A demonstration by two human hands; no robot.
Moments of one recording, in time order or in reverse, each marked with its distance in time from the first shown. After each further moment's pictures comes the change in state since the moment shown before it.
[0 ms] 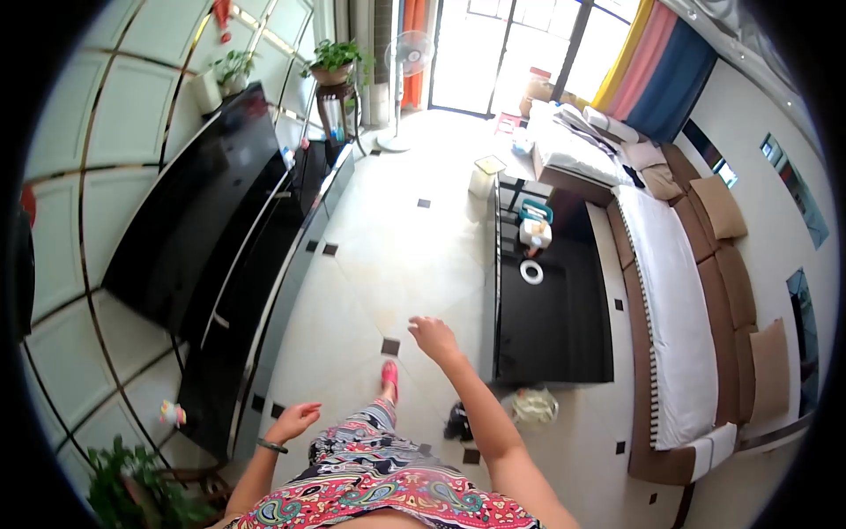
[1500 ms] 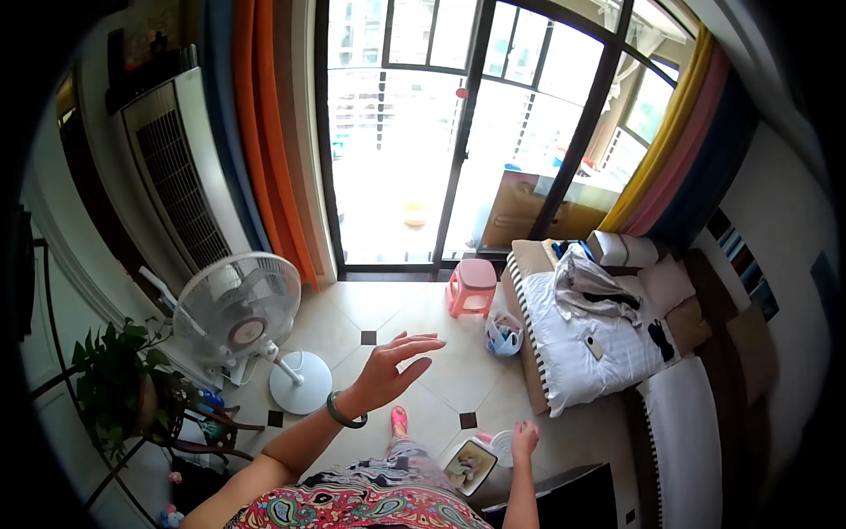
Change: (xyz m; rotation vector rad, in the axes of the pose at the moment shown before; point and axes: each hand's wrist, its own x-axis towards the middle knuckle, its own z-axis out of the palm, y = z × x) left_hand 1.809 1.076 -0.445 -0.105 -0.062 1.158; right_hand 1.429 0.953 -0.365 -0.305 0.667 0.983
